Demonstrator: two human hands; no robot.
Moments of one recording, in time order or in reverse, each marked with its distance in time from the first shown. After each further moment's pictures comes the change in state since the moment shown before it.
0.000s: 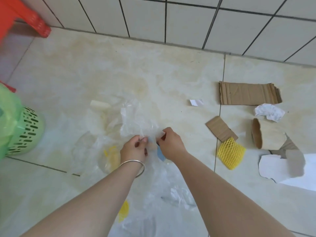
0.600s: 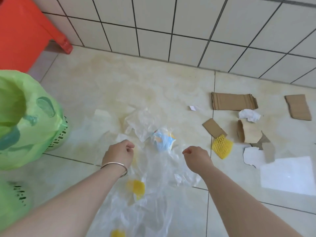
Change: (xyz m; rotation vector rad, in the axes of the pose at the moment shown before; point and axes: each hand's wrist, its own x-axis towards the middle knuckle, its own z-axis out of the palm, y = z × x) left_hand -0.038 -0.003 -0.117 0.601 -0.005 0.165; right_hand -0.108 0.007 -0.030 -0.208 0.091 0.219
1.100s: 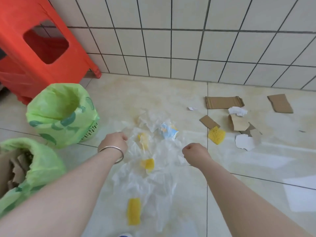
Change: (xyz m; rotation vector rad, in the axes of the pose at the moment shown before) left_hand -0.102 -0.040 -0.064 0.169 0.178 0.074; right_hand -0.127 0.028 0.009 0.200 0.030 -0.114
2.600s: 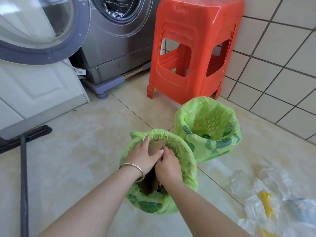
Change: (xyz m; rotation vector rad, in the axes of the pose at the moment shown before) left_hand 0.036 -0.369 -0.128 -0.403 0.072 -0.148; right_hand -0.120 -0.337 0.399 -0.160 -0.122 -0.736
